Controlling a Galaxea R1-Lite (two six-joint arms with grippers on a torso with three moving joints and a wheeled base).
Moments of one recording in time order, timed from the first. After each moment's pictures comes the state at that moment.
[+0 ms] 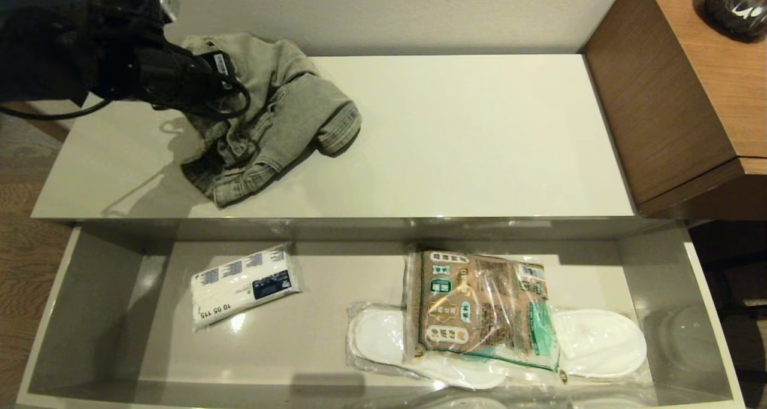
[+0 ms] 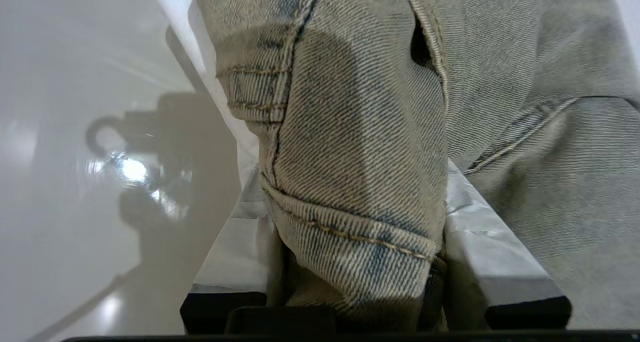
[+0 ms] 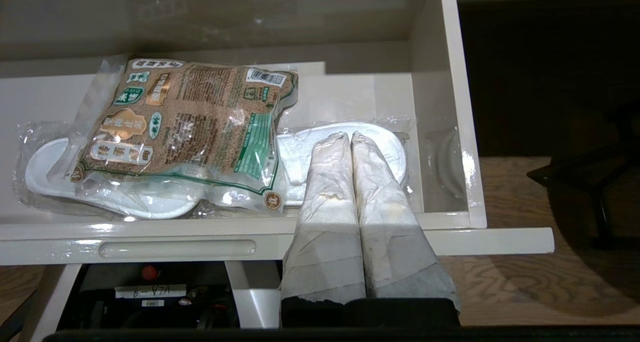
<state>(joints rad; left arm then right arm) -0.20 1.87 -1.93 0.27 0.25 -0.23 -0.01 0.00 0.00 0.00 0.00 0.01</state>
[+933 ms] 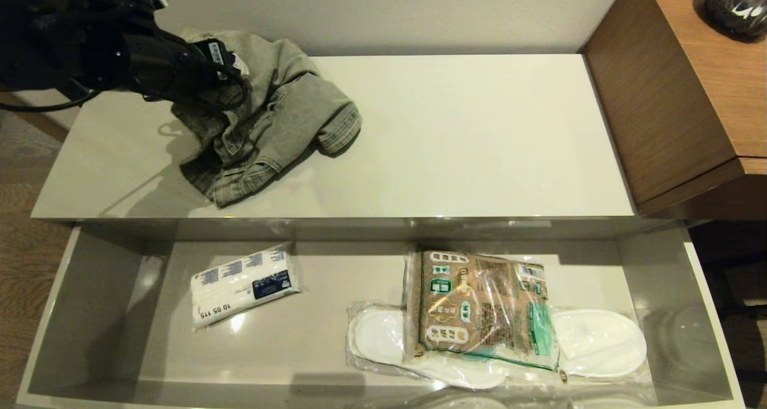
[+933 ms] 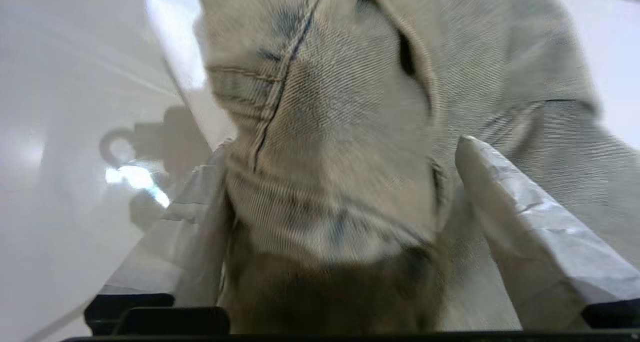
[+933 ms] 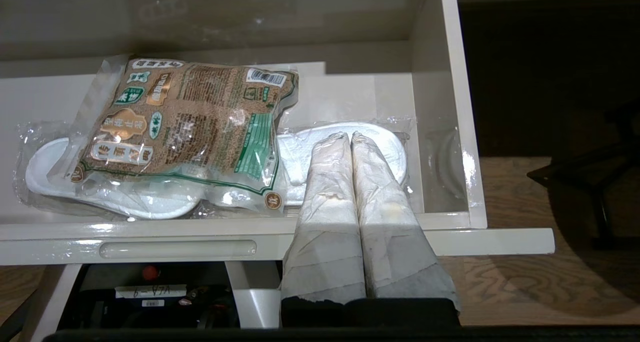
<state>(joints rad) -0.23 1.81 -1.92 0.29 0.29 -0.22 -0.01 0.00 0.00 0.00 0.00 0.01</state>
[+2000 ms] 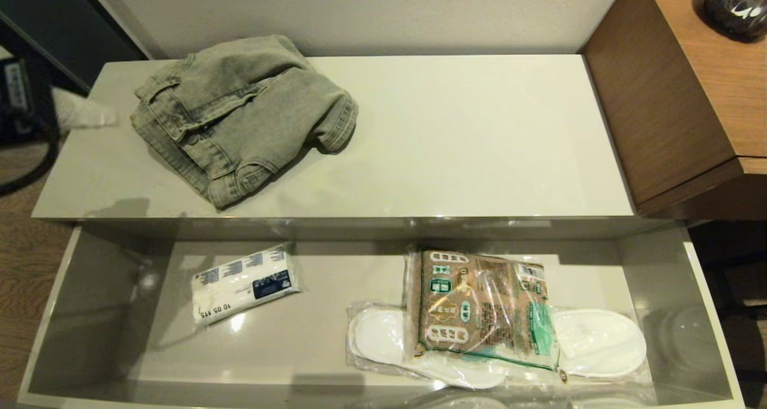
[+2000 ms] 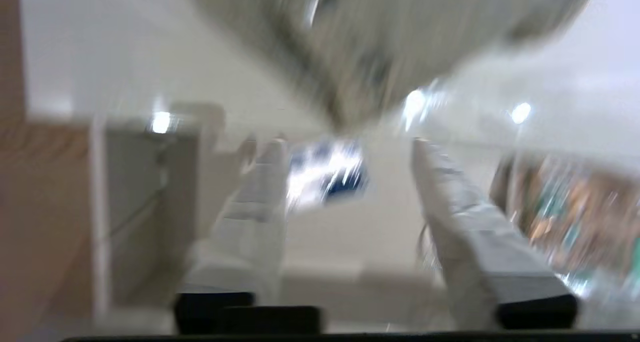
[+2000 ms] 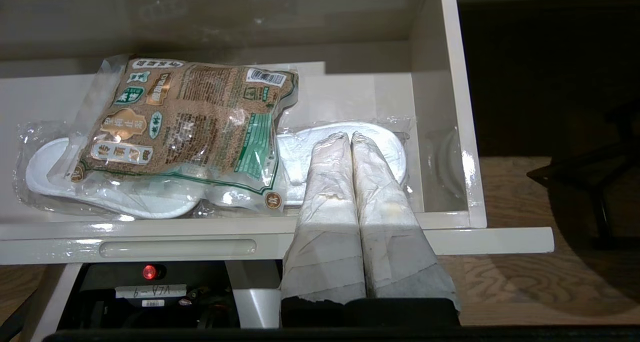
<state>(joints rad) -0.29 1.23 -1.51 0.64 0.29 -0.19 -0.01 0.00 0.00 0.00 0.00 0.01</state>
